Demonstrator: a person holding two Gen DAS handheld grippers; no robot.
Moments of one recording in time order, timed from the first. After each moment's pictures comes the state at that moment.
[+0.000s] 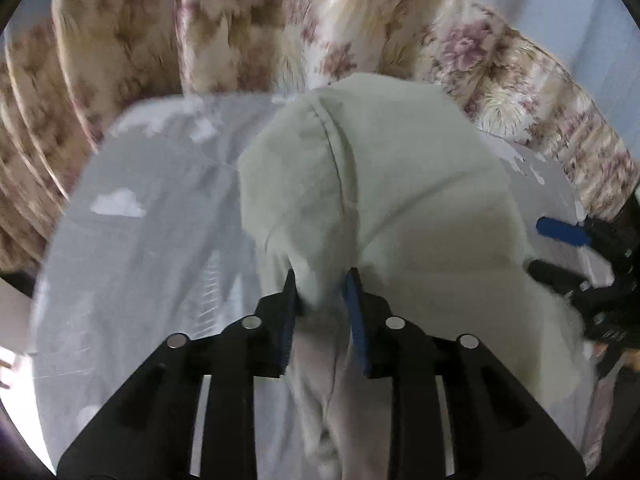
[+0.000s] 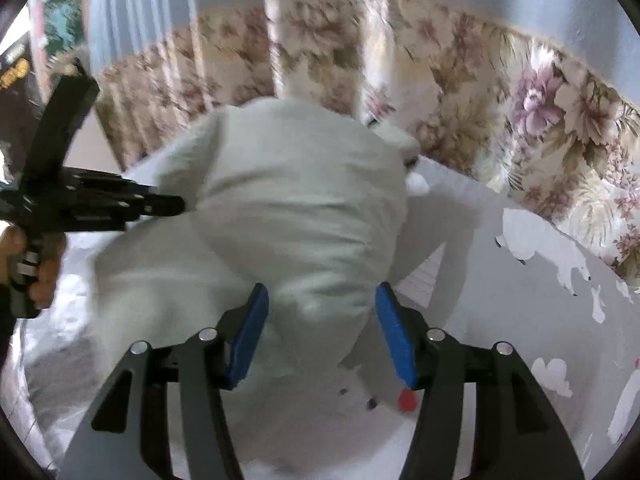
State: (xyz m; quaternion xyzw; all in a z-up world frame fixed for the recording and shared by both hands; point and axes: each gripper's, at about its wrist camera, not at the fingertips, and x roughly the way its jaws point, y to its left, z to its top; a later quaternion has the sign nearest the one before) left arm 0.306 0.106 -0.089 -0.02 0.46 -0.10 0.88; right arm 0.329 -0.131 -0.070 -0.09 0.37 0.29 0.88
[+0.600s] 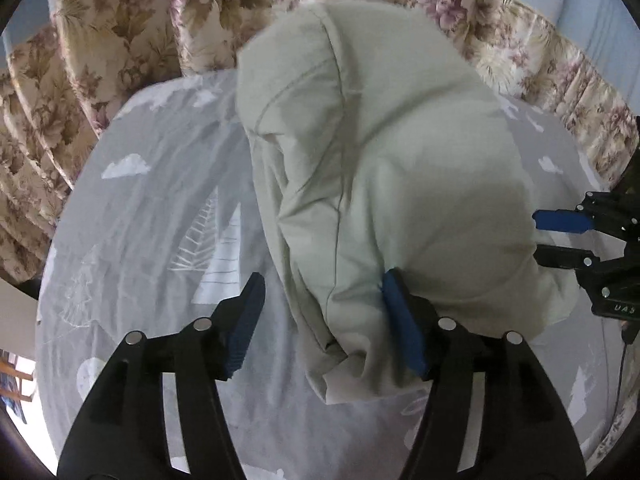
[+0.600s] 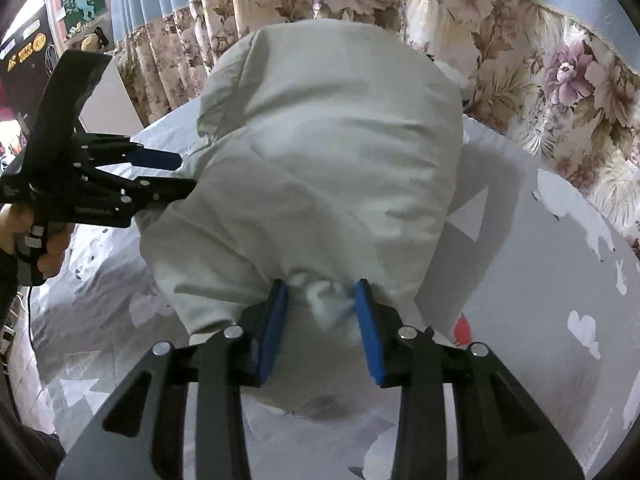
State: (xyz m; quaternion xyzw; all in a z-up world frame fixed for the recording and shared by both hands) left arm 0.269 0.106 -0.114 0.02 0.47 -0.09 0.88; right arm 0.305 -0.130 -0.099 -0.10 0.43 0.32 0.84
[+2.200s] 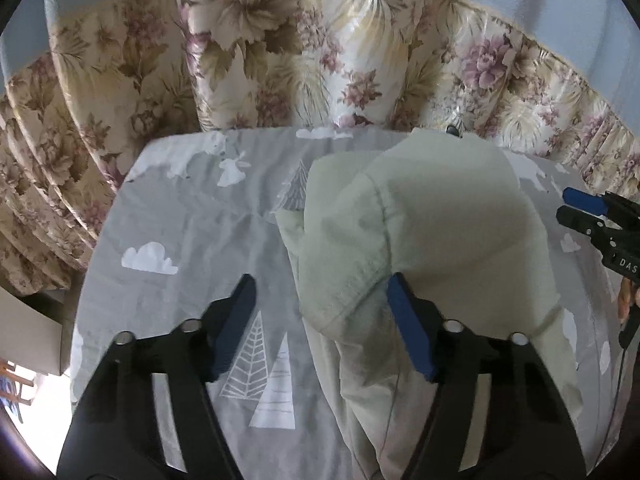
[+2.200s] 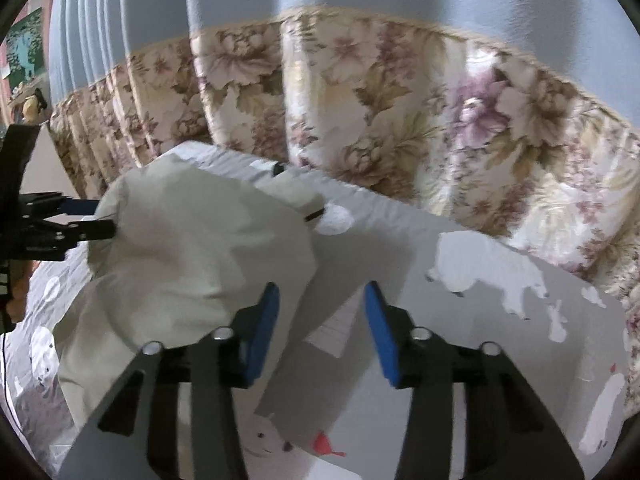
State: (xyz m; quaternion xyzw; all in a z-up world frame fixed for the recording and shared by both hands) left arm 0.360 0.122 -0.076 0.00 0.46 -0.07 0.89; right arm 0.409 -0.157 -0.076 -0.09 0.38 0.20 0.90
